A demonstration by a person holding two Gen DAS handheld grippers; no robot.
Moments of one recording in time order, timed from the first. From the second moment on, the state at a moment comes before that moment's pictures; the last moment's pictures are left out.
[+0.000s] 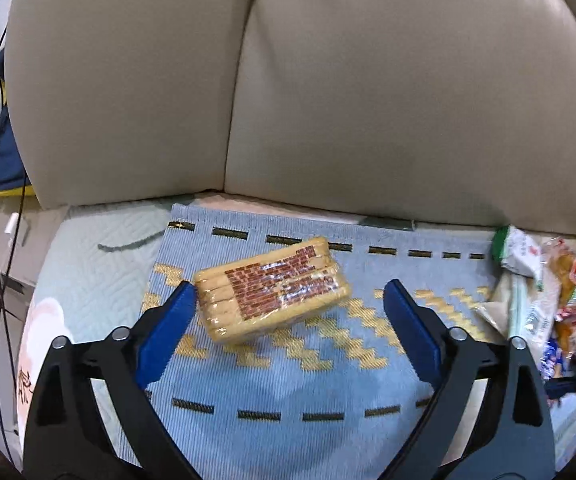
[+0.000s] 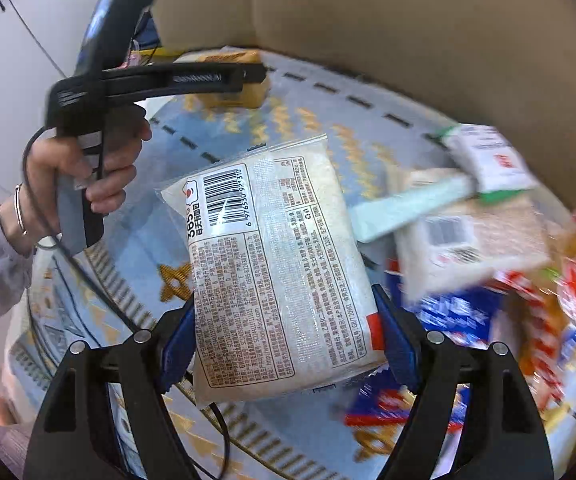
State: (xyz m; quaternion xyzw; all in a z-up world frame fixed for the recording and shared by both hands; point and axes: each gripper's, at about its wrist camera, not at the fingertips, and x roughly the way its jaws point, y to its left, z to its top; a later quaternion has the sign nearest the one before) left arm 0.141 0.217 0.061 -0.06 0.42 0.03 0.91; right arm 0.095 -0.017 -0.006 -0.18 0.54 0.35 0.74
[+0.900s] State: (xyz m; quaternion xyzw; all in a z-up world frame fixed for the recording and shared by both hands) left arm 0.110 0.113 0.124 -0.08 0.38 -0.01 0.92; right arm 0.101 -0.143 0.078 0.04 0.50 0.25 0.83
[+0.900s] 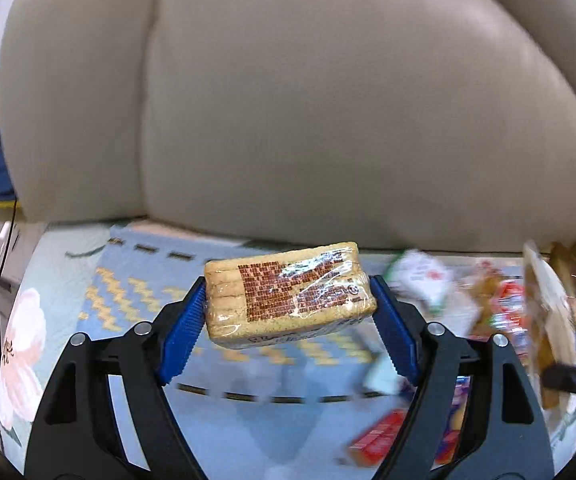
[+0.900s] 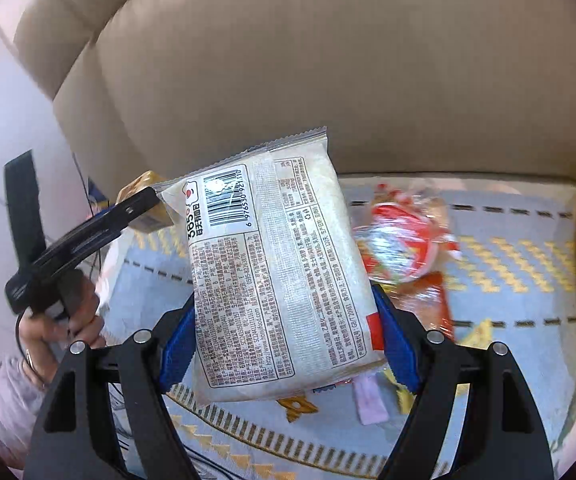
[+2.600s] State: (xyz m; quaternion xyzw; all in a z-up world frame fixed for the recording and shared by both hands) left arm 0.137 -0.347 0.199 0.17 0.35 -0.36 0.85; right arm 0.106 -0.503 0.095 0.31 0.39 -0.07 0.86
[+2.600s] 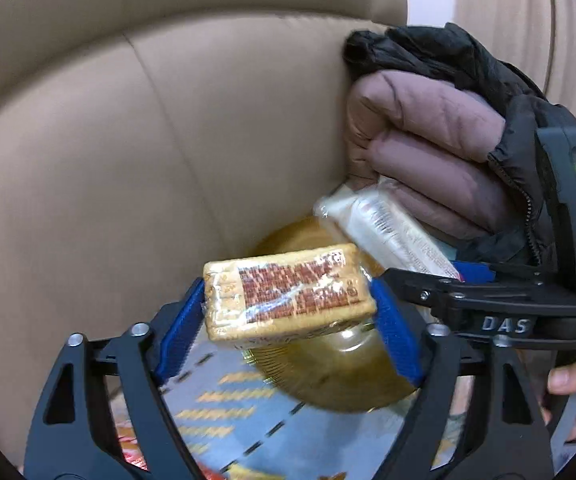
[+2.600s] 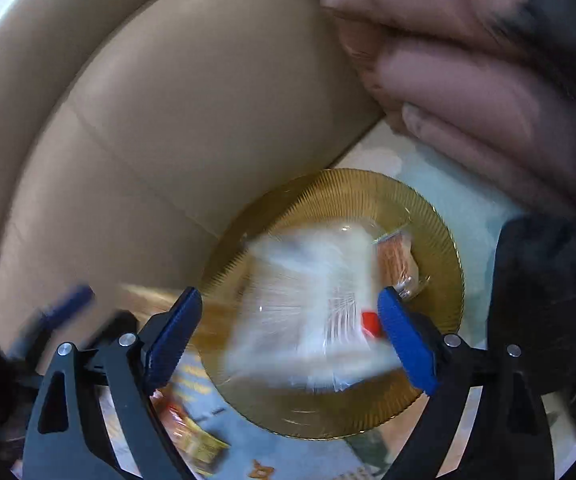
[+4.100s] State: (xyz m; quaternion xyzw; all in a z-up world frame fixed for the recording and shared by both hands) left arm 0.050 -0.029 0.064 -0.06 0.45 -0.05 0.89; right arm 0.076 -0.231 0.009 -0.01 0.41 0.13 0.90
